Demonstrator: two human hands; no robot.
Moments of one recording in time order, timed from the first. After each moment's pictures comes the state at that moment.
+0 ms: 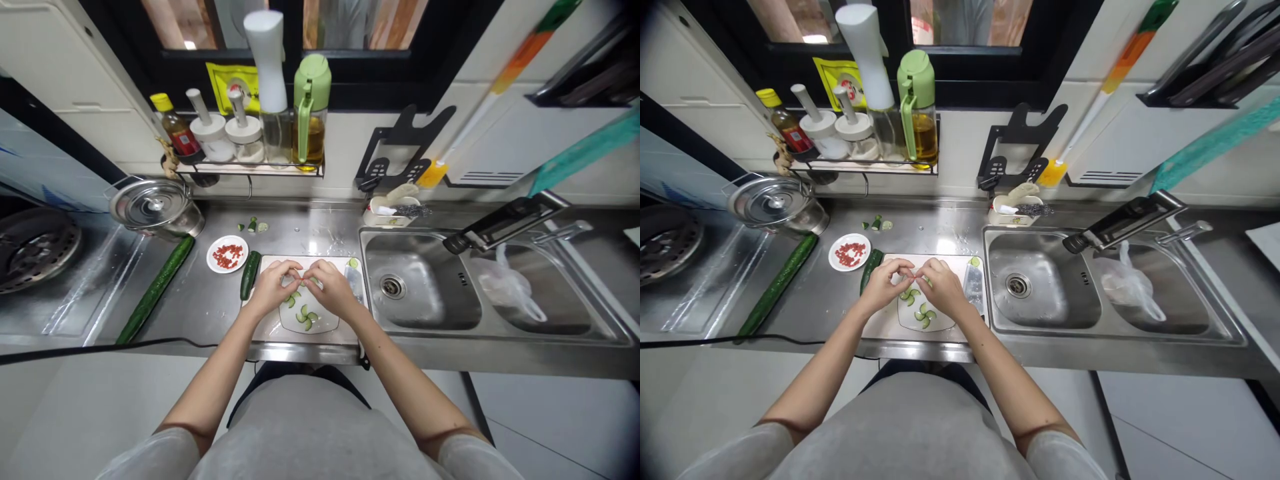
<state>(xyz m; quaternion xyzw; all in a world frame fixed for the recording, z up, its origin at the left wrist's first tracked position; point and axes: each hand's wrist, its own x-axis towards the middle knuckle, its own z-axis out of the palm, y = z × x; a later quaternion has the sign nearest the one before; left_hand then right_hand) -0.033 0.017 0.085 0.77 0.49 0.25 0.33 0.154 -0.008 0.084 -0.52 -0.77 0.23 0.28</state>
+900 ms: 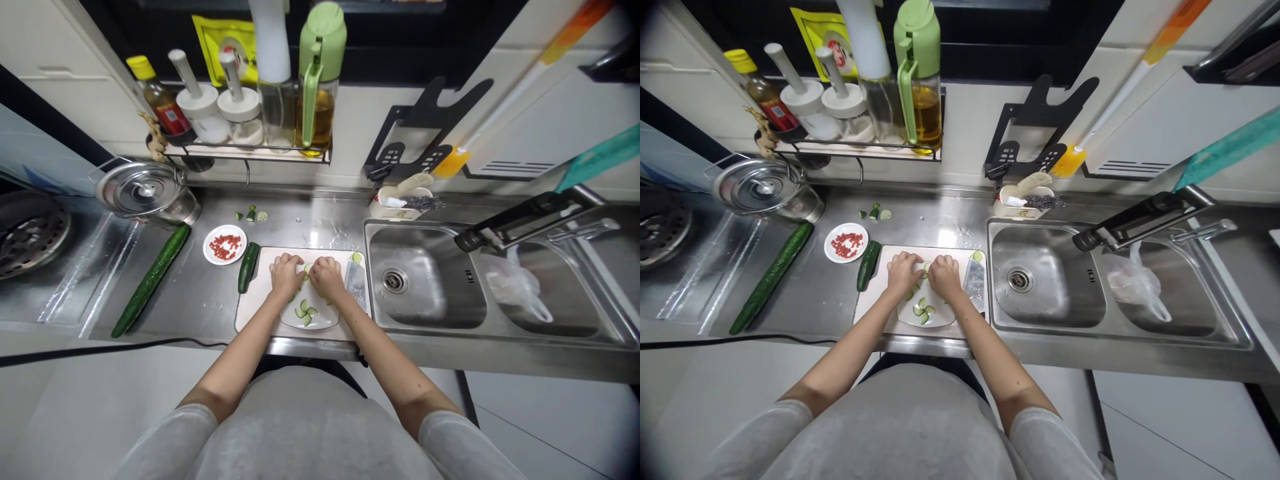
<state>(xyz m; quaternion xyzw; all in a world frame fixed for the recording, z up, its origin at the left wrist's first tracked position) 0.010 0.039 0.005 0.70 0.67 0.08 0.22 0.158 0.022 -0.013 -0.60 -0.78 0.14 0.08</state>
